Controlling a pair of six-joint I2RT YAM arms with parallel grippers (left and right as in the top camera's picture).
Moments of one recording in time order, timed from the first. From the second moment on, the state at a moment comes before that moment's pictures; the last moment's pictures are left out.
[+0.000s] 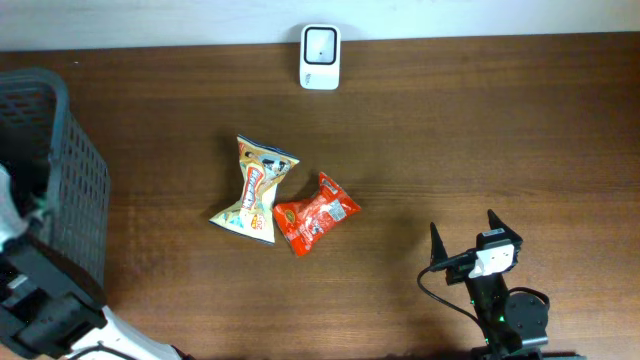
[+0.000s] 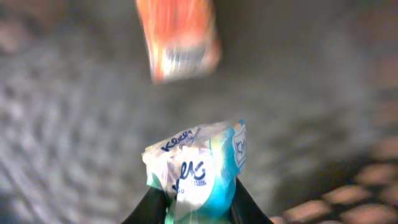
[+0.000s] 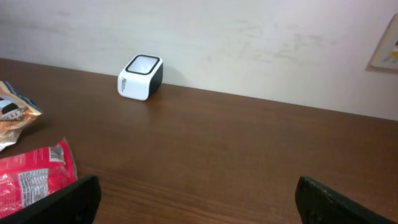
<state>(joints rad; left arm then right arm) 0.66 1.97 1.77 -1.09 -0.18 -0.49 0.10 0.01 0.01 -0.07 -0.07 -0.09</state>
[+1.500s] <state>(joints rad) -0.05 1.92 1.51 -0.97 -0.13 -0.24 0.10 0.01 0.01 -0.07 -0.07 -0.09</state>
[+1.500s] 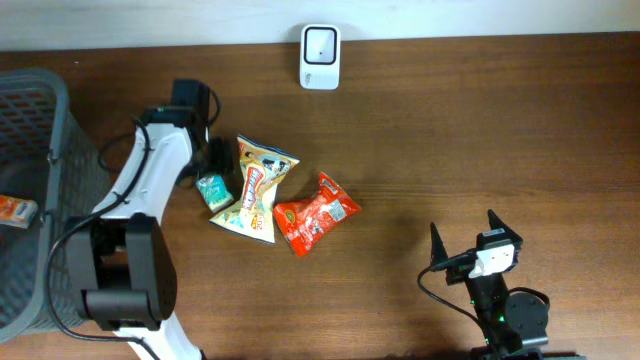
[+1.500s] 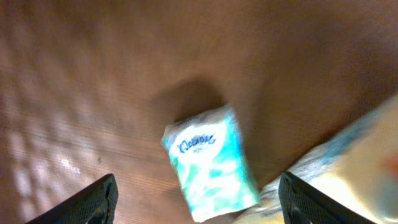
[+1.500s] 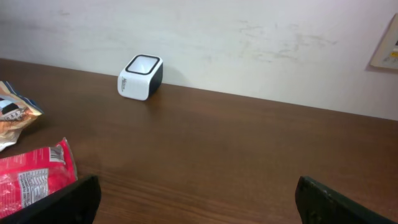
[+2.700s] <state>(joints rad) 0.65 1.73 1.79 -1.23 -0.28 -0.54 0.10 0.01 0.01 -0.07 -0.07 -0.09</state>
